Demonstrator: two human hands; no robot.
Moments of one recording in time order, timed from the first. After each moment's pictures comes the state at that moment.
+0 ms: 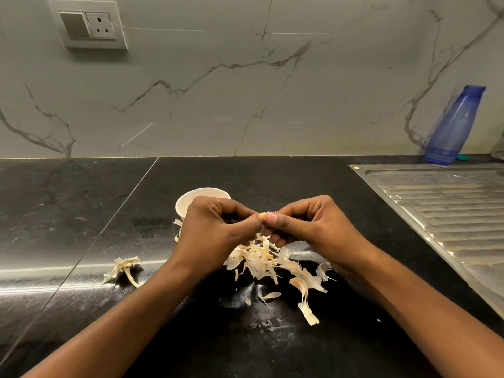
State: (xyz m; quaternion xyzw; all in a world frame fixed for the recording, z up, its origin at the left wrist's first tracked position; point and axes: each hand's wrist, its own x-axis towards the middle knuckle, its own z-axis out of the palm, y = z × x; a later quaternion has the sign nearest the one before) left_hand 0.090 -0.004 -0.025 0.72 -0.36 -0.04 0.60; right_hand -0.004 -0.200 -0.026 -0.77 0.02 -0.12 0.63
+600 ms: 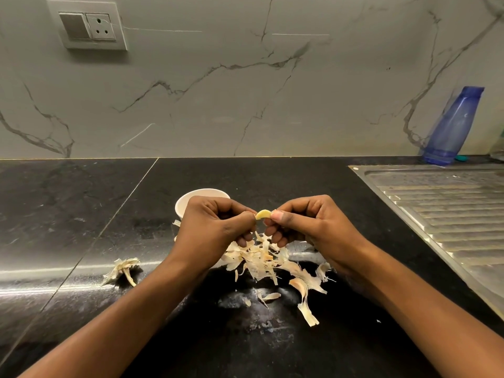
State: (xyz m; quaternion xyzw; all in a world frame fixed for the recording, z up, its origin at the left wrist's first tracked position) left_hand 0.090 -0.007 -0.021 0.68 -0.31 -0.10 0.65; right_hand -0.004 -0.203 -0.027 -0.76 0.01 -0.12 0.64
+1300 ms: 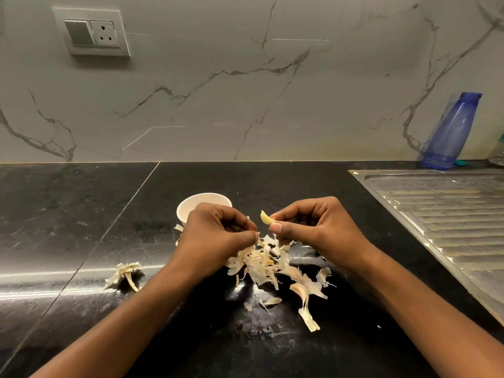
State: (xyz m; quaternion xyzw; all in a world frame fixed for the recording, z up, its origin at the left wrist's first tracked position) left_hand 0.101 -0.005 -0.029 0.76 -0.33 -0.06 0.56; right_hand -0.007 -0.207 -0.023 -0.79 0.01 -0.17 0.58
